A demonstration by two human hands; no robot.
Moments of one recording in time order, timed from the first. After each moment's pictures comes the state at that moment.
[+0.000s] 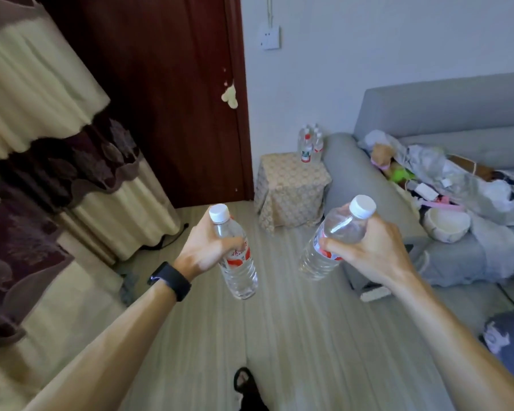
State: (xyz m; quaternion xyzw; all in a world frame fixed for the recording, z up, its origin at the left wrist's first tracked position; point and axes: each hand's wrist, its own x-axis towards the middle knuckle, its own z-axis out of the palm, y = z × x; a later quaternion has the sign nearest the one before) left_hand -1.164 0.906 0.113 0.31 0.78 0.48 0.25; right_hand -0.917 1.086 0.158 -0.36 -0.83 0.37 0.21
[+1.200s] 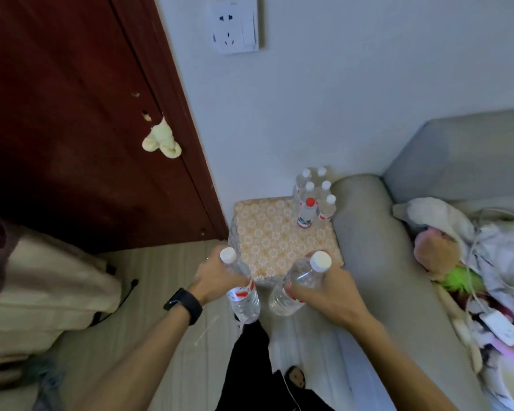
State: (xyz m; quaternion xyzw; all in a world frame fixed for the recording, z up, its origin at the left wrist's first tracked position) left_hand -1.621 1.523 -0.046 0.21 0.84 0.31 0.38; right_hand -1.407 1.681 0.007 -0.41 -0.79 0.45 0.00
